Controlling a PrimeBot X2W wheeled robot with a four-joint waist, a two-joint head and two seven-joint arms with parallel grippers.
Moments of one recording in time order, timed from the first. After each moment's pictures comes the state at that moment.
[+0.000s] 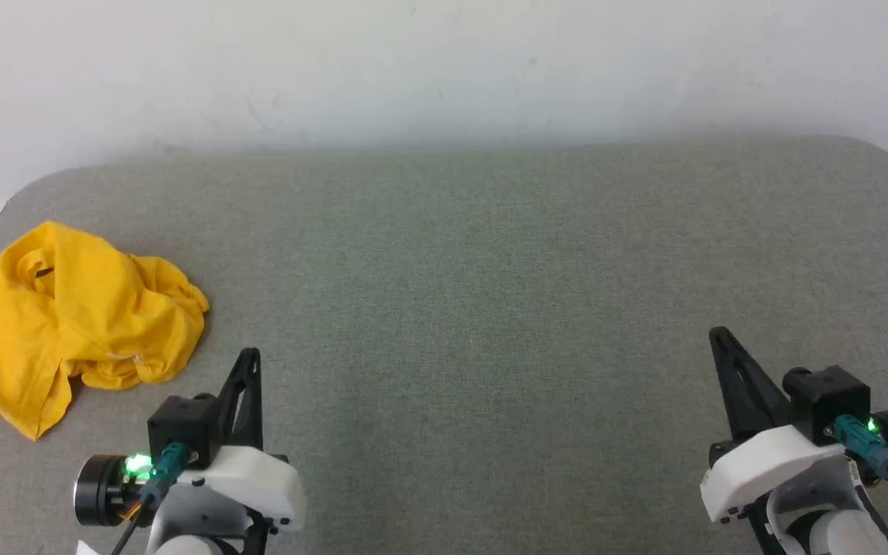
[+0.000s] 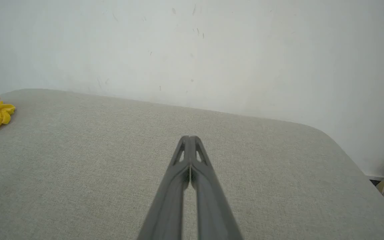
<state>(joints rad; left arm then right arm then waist) 0.00 0.06 0.00 0.00 -0.01 -0.01 0.00 -0.01 -0.05 0.00 0.01 0.01 0.13 0.00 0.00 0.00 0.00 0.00</state>
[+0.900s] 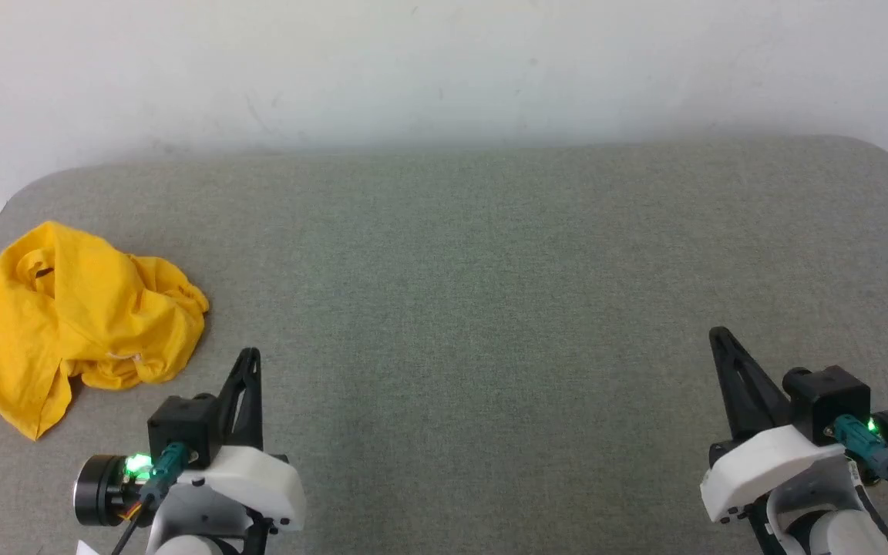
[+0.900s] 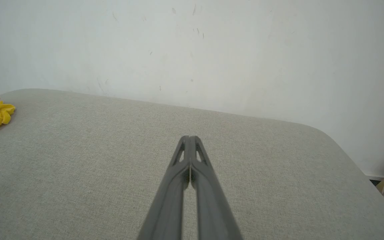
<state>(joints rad) 0.00 0.06 0.00 0.00 -0.01 -0.01 0.00 -0.01 -0.05 0.00 0.01 0.01 0.13 0.00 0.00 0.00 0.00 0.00</state>
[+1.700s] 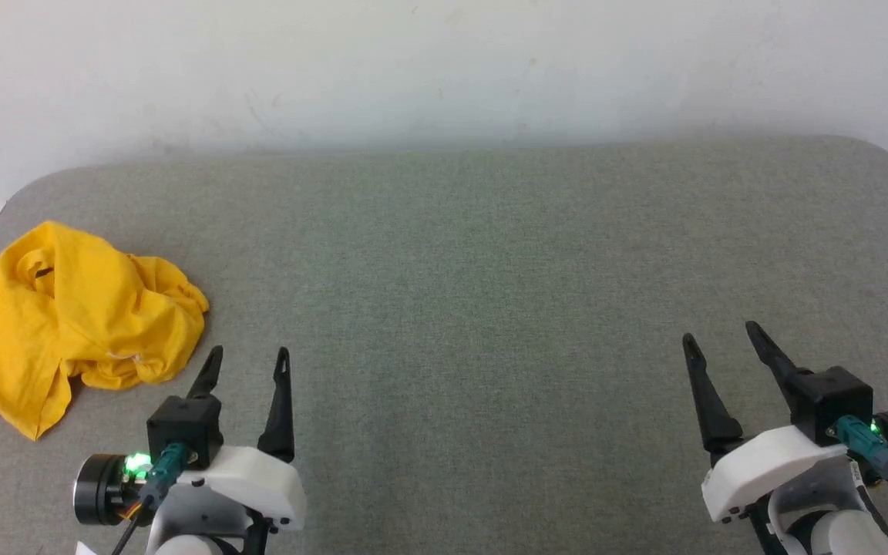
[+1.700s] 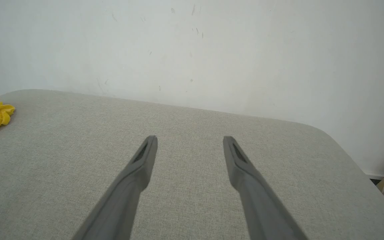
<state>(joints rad) 0.00 0.06 0.00 0.00 -0.01 -0.01 0.00 -0.01 -0.05 0.00 0.01 0.01 0.13 0.00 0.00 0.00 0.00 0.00</state>
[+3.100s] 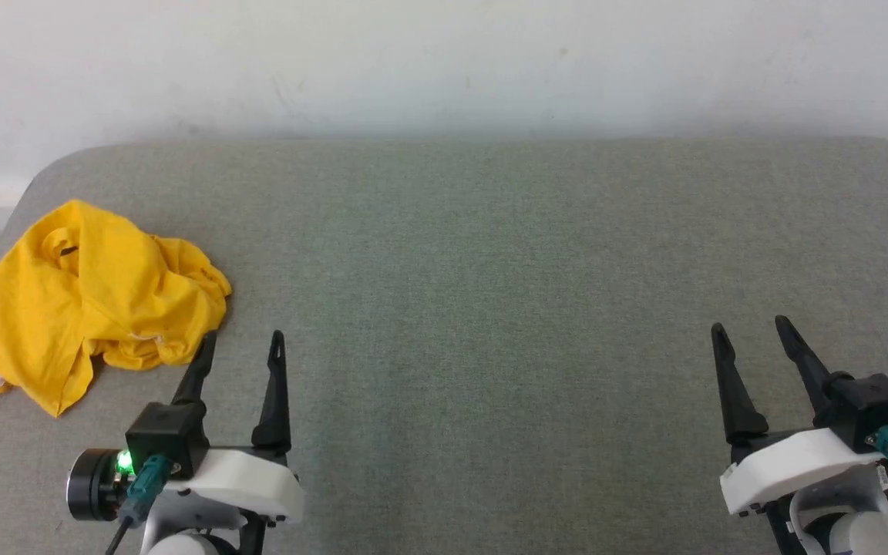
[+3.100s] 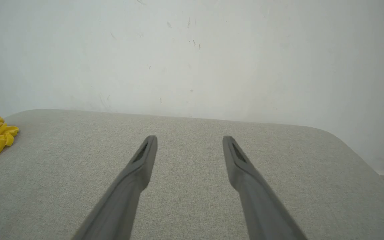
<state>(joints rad) 0.00 0.06 0.00 -0.04 -0.05 -0.01 -0.09 -0.01 -0.05 -0.05 0.03 0.07 0.13 -0.09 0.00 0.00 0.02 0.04</state>
